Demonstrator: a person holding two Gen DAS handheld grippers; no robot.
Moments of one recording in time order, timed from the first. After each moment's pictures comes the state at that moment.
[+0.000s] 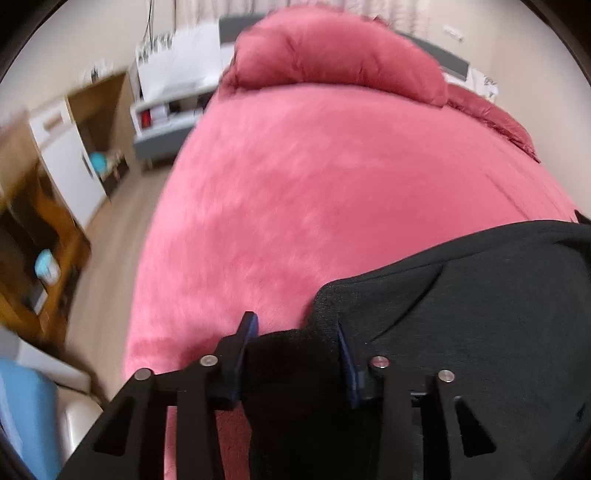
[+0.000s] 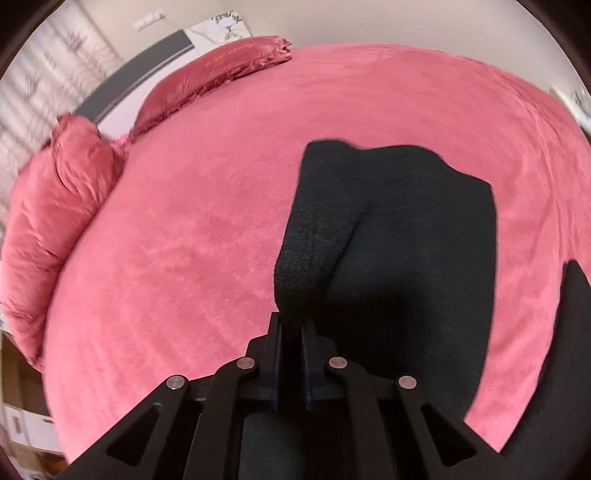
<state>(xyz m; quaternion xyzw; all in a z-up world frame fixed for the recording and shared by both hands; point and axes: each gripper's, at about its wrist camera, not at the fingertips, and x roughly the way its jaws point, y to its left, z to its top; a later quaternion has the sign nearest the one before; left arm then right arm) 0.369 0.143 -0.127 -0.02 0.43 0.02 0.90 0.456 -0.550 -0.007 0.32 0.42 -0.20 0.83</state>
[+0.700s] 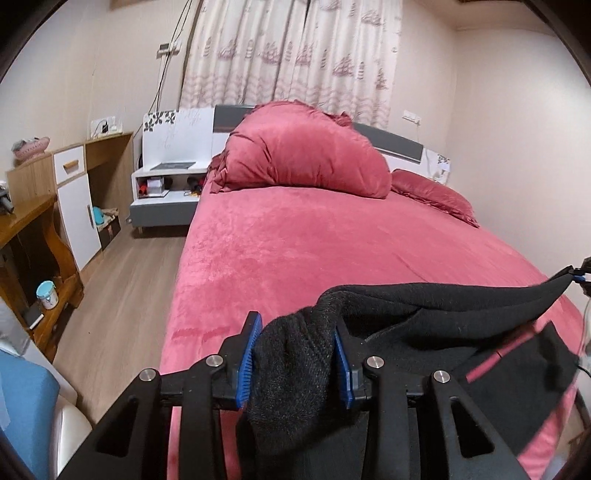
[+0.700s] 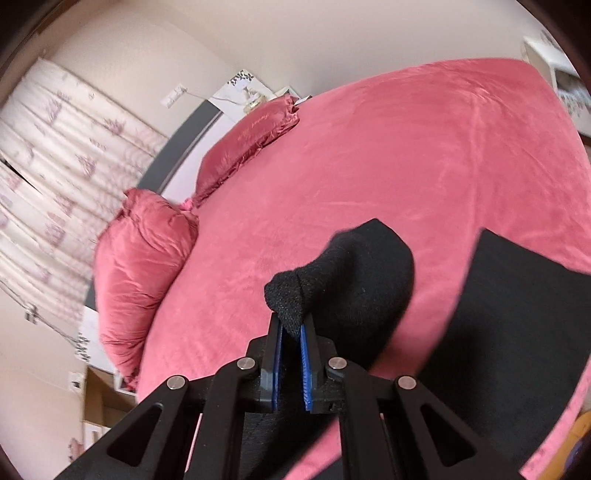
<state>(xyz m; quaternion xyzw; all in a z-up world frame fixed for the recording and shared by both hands) 0.185 0.138 -0.007 -0.06 0.27 -0.04 0.96 0.248 -0.601 0.084 0.42 0.29 -0.11 0.85</state>
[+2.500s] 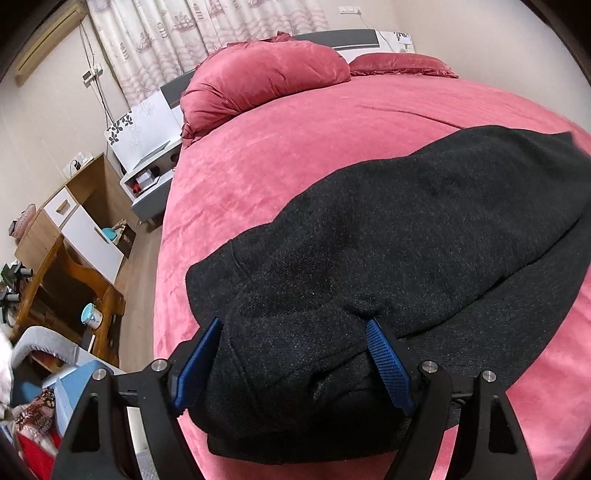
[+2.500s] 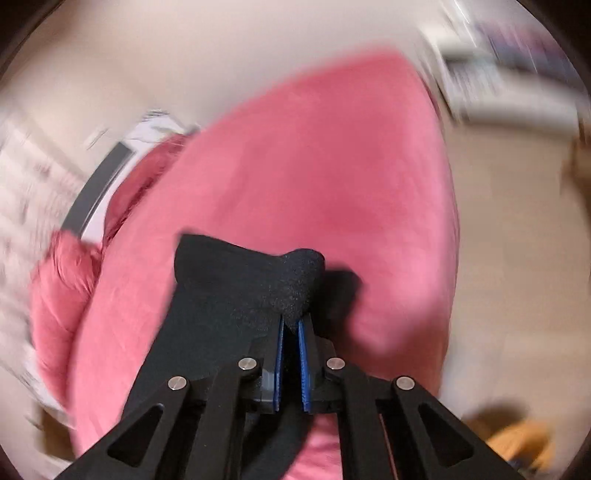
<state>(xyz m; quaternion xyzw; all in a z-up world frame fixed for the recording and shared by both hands) 0.125 0.051 -0.126 0.16 0.40 -0.03 0.90 0.083 -0.769 -0.086 0.46 0.33 -0.27 0.78</state>
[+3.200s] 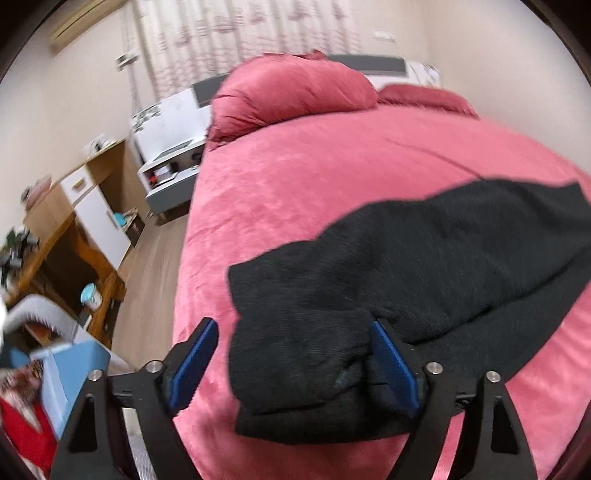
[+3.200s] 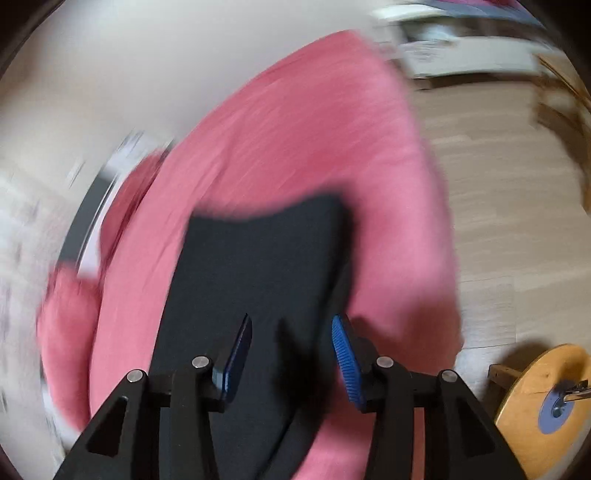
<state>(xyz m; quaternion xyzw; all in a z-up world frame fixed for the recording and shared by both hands) 0.100 0.083 -0.093 0.08 0.36 0.00 0.93 0.098 -0.649 -0.072 0.43 0.31 -0.25 0.81</state>
